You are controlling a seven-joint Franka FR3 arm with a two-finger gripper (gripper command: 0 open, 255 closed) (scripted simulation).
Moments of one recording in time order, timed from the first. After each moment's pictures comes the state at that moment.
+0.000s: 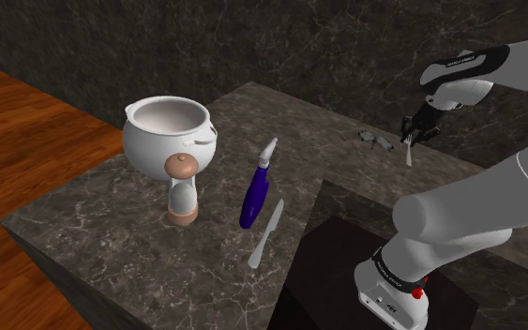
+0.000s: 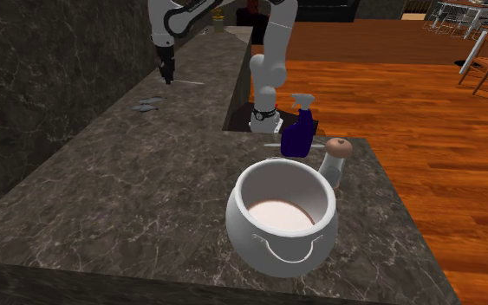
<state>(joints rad) -0.65 -0.27 -0.39 -2.34 -0.11 2.16 0.16</state>
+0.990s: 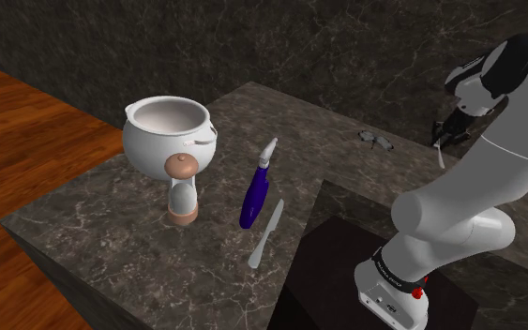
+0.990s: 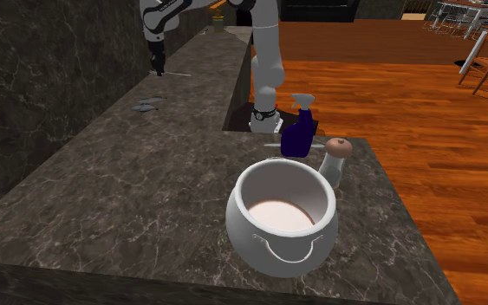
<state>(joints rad) -0.75 0.11 -0.57 -1.98 0.10 2.13 -0.23</state>
